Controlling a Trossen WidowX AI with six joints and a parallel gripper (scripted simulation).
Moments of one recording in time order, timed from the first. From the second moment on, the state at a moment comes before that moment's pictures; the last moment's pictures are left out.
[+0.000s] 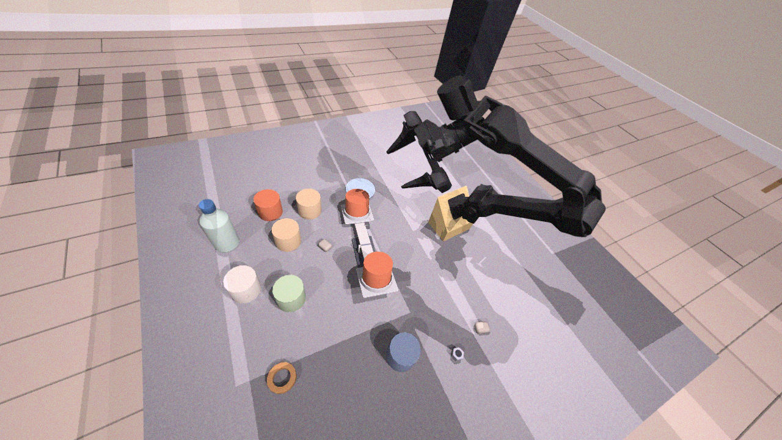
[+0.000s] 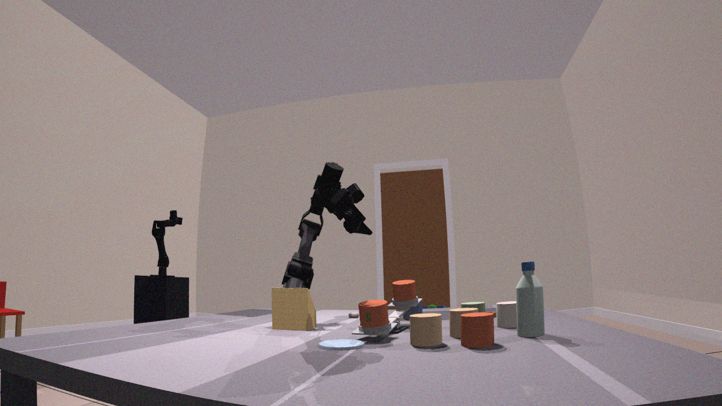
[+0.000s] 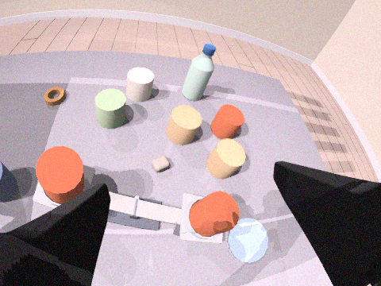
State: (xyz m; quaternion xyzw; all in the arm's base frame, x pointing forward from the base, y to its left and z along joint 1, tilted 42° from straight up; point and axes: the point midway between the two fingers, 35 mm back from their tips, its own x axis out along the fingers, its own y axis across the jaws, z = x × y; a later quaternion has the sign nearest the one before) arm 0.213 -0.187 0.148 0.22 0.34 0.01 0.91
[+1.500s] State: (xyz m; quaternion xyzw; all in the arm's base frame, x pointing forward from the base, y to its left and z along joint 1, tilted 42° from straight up) arm 0.229 -0.166 0.072 0.09 0.48 0.24 0.84
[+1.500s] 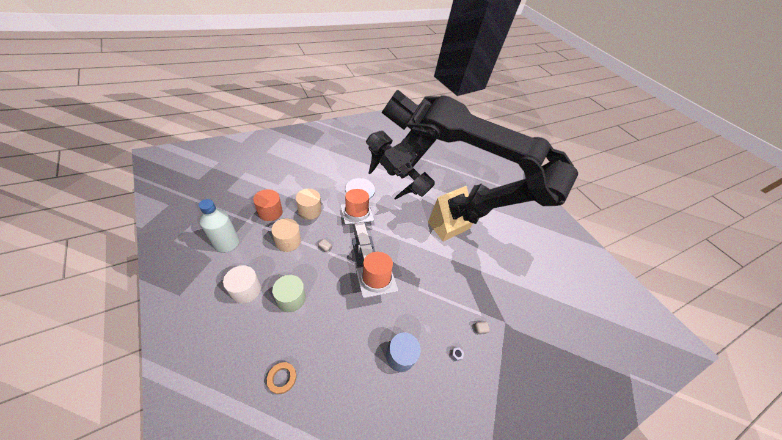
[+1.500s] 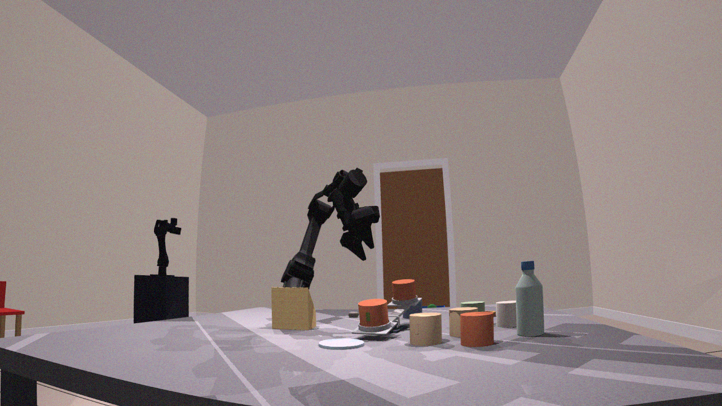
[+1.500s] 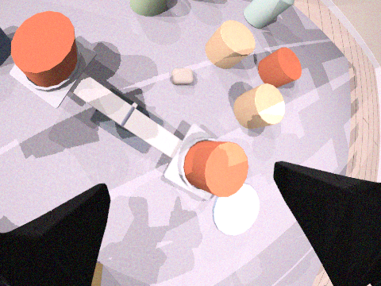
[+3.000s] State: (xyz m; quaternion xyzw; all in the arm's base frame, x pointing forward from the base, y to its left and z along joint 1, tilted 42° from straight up) arm 0.266 -0.168 -0.063 -0.20 0.38 0.58 0.69
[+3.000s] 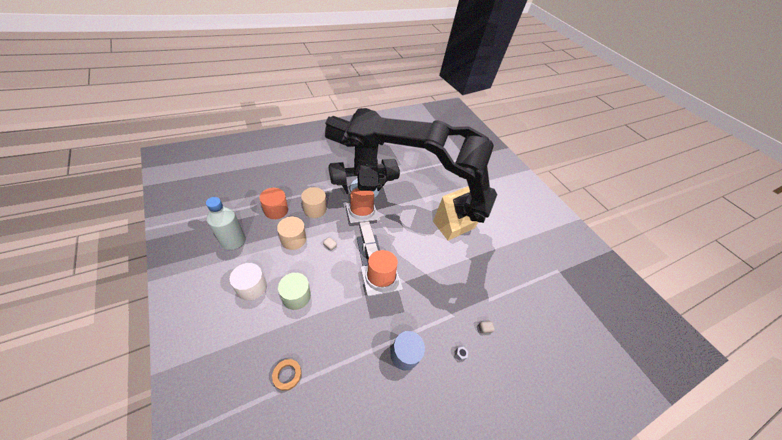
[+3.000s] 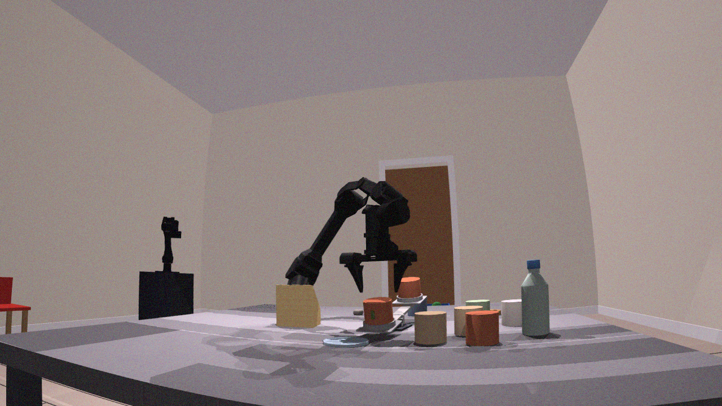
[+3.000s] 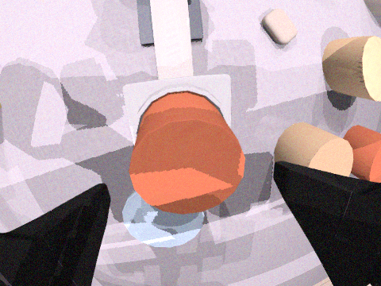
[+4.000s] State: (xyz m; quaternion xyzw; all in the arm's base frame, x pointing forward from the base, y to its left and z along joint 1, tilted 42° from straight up) arm 0.269 -0.139 -0.097 -0.20 0.38 0.58 0.69
